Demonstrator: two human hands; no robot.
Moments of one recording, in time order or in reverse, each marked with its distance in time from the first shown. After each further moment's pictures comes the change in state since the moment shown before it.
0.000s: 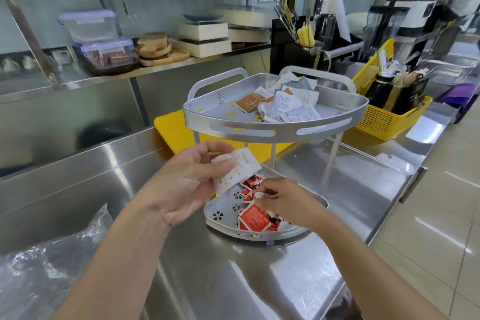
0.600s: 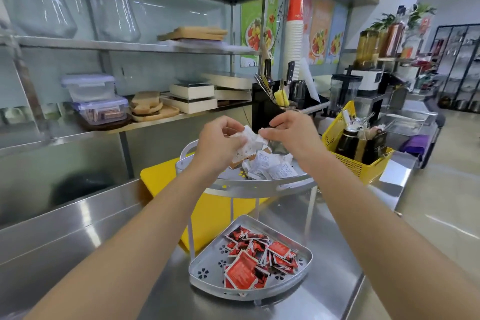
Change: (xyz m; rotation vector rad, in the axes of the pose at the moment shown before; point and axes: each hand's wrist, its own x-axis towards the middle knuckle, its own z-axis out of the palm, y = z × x) left_hand 0.096 0.063 0.052 0.698 0.276 0.532; right_hand 0.027 -0.116 -0.137 0.317 0.595 -0.149
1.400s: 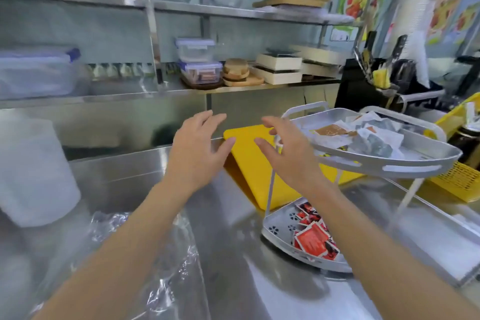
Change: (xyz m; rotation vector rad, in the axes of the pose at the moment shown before) left_hand -0.114 -0.059 -0.168 0.814 0.237 0.084; right_hand -0.083 0.005 0.161 -0.244 -0.229 -0.567
